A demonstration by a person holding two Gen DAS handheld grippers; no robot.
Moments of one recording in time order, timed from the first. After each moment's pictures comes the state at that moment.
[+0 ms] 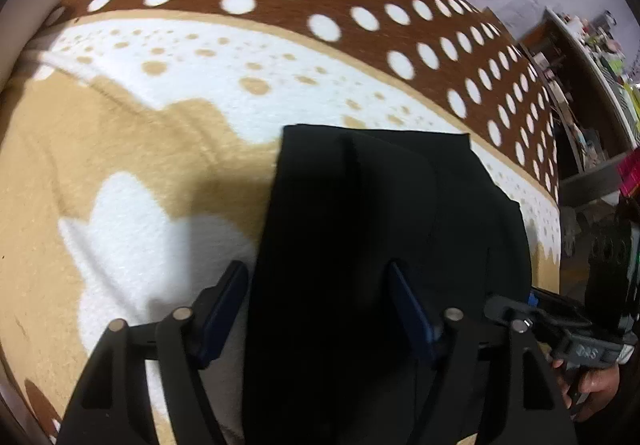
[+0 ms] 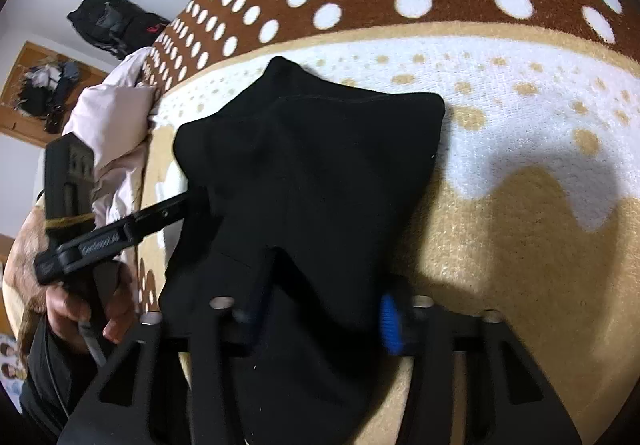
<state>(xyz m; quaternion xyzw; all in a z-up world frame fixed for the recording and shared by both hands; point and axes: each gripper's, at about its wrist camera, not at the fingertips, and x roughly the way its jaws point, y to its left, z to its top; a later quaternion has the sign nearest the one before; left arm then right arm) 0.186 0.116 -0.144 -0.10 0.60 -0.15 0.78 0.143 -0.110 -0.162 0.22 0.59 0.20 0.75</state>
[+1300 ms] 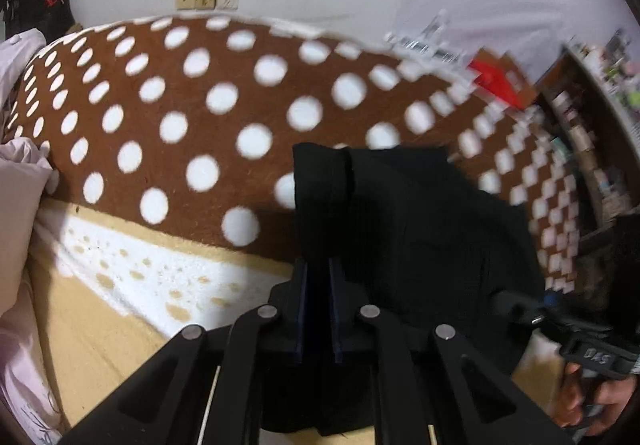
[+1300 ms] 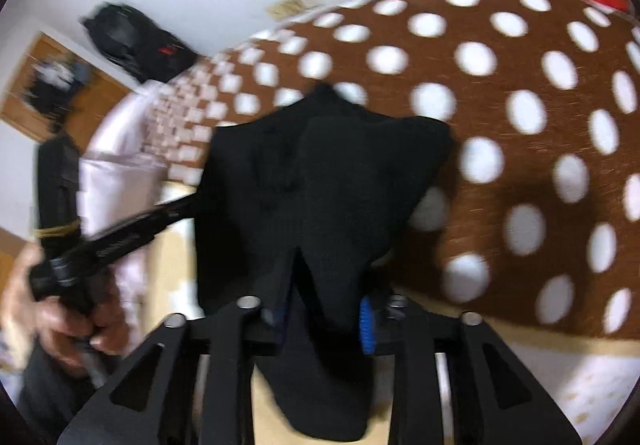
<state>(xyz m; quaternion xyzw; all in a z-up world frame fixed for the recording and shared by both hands) 0.312 0.111 -0.090 -0.05 0.55 -0.08 0.83 0.280 -0.099 -0.105 0.16 0.54 0.20 0.80</state>
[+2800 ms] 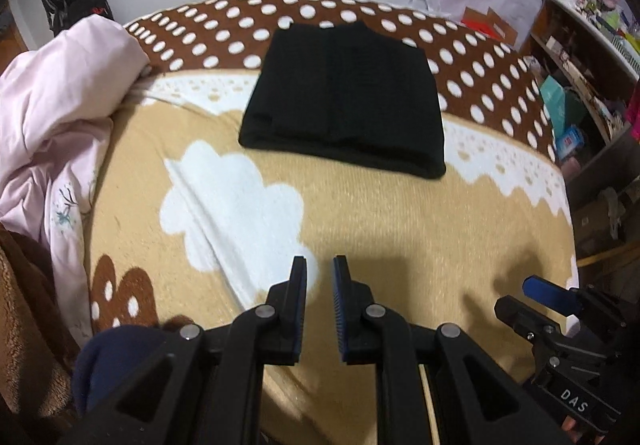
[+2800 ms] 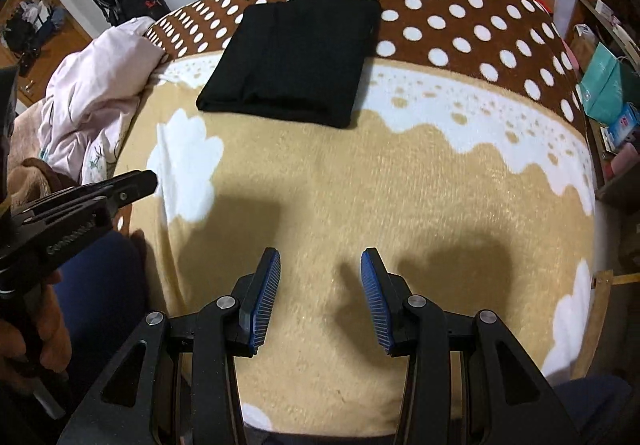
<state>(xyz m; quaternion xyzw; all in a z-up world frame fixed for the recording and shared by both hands) 0.052 0.055 -0.052 0.01 0.54 -0.03 0.84 0.022 -0.101 -0.078 0.06 0.55 0.13 0.82</state>
